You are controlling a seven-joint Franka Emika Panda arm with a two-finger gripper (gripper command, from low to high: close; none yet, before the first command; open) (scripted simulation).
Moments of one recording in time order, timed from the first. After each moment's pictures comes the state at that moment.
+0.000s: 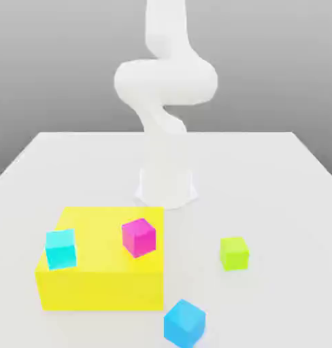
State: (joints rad) arm 0.01 -0.74 0.04 -2.37 0.01 2.35 0.83
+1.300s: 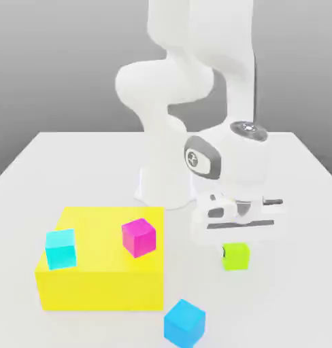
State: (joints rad) arm 0.43 0.24 -0.02 -2.91 -0.33 3.16 1.41
